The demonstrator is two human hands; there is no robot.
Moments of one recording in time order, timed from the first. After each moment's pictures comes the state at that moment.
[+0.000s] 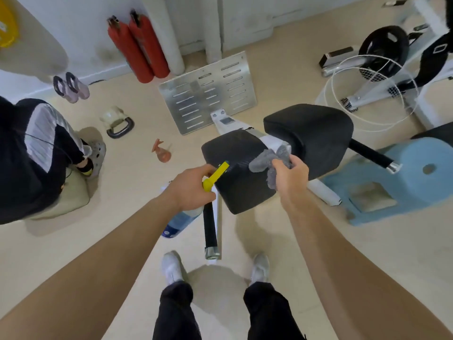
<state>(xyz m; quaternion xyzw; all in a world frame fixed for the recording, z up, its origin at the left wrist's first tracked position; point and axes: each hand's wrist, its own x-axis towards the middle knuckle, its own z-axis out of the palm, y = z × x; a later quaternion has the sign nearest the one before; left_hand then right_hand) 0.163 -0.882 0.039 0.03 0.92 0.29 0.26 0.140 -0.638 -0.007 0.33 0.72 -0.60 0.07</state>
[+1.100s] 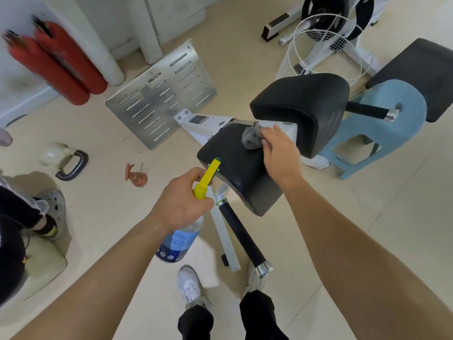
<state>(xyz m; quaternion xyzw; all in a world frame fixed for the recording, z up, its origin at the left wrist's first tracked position) 0.100 -0.982 0.001 0.09 0.86 0.40 0.32 0.100 -0.718 -0.066 0.16 0.96 -0.22 -0.04</state>
